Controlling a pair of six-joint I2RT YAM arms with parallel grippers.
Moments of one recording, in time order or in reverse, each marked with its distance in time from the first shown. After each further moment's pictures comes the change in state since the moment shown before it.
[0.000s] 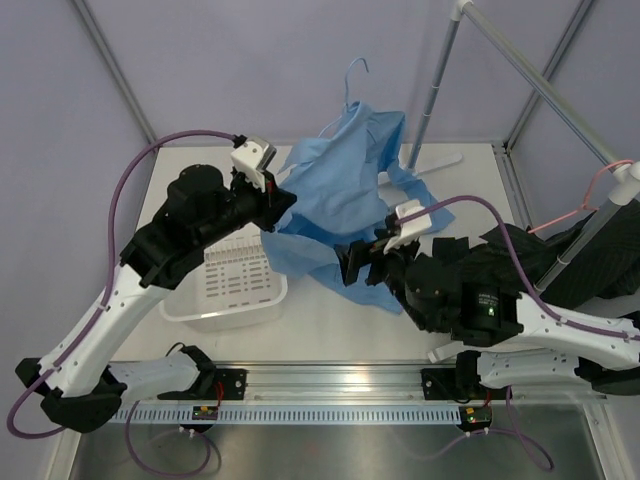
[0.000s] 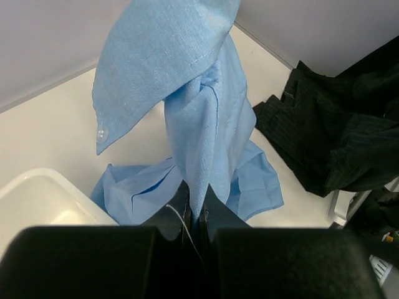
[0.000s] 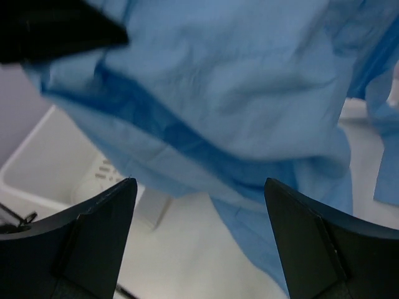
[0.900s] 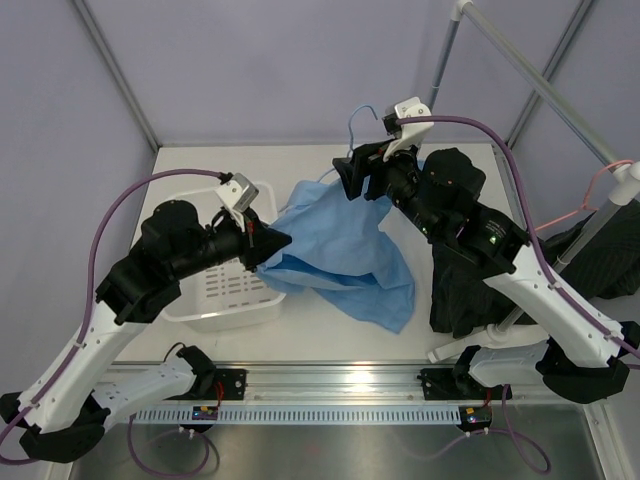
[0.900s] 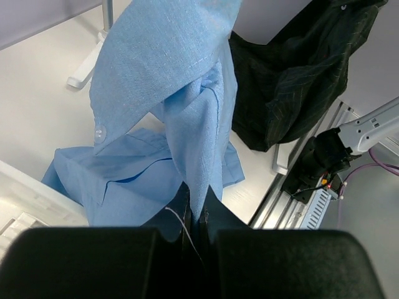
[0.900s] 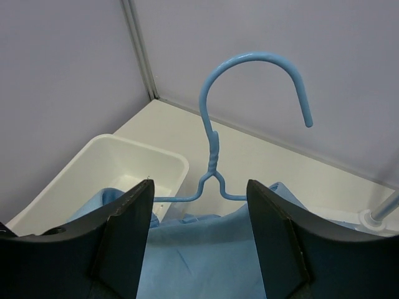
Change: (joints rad) left arm -0.002 -0.233 -0.195 -0.034 0.219 -0.064; right arm -0.493 0.282 0.525 -0.027 -0.557 -0.245
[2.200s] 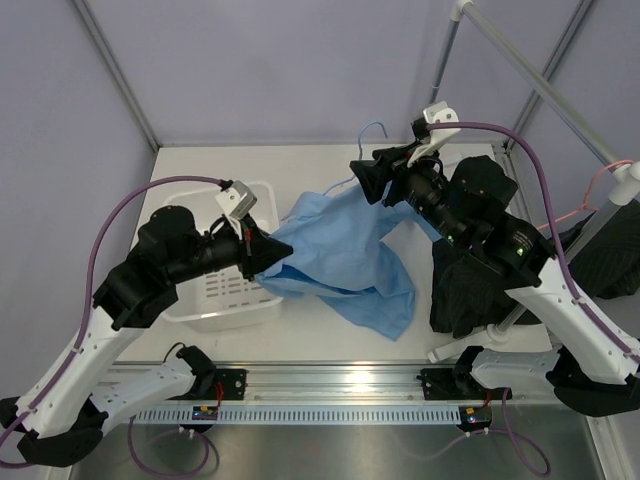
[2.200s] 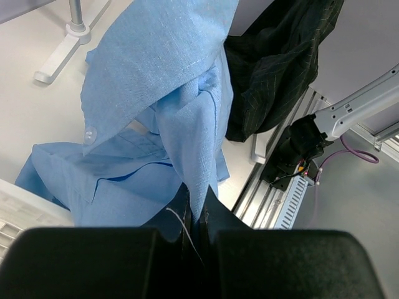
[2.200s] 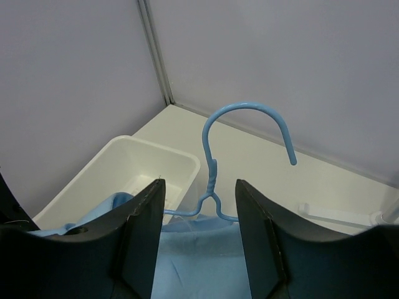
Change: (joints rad) left arm -0.001 -0.031 -0.029 -0.003 0.085 -0.029; right arm -0.031 -0.096 -0.038 -0.022 -0.082 0.037
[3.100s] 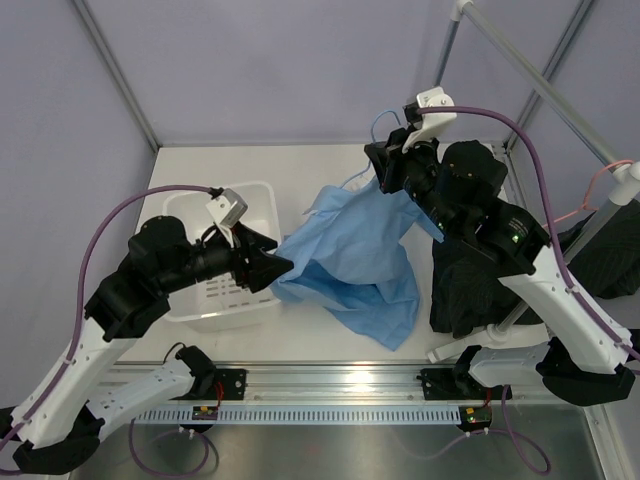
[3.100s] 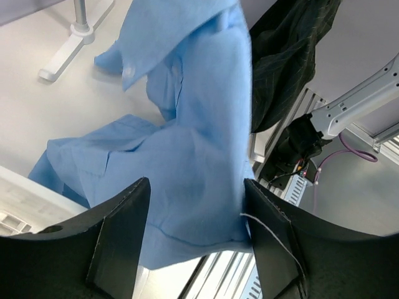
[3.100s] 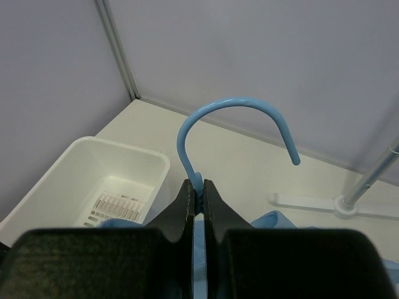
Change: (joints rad) left arm 0.000 -0.057 -0.025 -0.016 -0.014 -0.011; right arm -0.005 0.085 0.109 -0.084 0.109 -0.031
